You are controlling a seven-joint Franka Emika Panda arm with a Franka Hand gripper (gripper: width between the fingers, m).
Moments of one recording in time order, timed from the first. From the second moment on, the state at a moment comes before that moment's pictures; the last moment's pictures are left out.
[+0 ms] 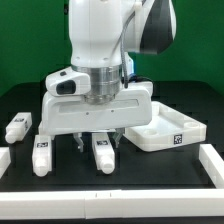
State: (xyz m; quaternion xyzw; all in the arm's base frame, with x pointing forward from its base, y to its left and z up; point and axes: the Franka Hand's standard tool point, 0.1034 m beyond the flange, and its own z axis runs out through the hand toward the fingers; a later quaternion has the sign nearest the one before) arm 0.492 -0.046 0.010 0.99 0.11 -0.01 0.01
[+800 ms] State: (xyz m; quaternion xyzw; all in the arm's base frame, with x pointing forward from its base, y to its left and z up) arm 0.429 -0.083 0.045 0.99 0.12 -0.01 0.00
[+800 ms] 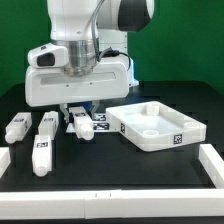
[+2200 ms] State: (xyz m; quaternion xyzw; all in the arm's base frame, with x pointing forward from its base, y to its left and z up) arm 0.342 -0.093 0.008 1.00 0.03 -0.03 0.02
